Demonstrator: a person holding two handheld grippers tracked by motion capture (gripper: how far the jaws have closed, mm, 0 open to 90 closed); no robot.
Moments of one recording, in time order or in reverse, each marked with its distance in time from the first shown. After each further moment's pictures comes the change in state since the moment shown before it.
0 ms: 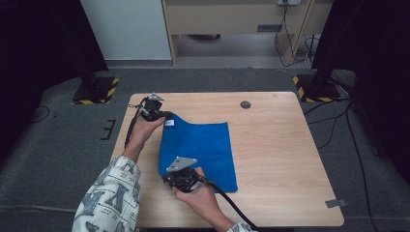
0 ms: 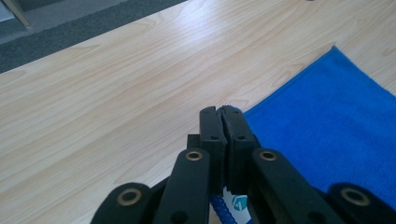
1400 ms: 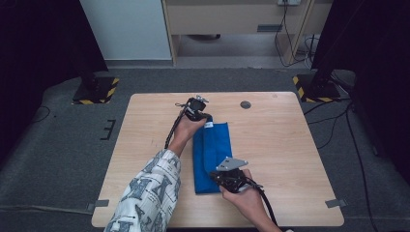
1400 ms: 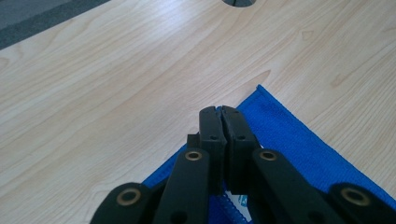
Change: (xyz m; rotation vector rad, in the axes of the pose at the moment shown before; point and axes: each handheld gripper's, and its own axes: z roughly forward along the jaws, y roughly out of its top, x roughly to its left) left arm -0.098 0.046 0.097 0.071 -0.070 0.065; right arm -0.068 -0.065 -0.090 0.048 -0.165 0.058
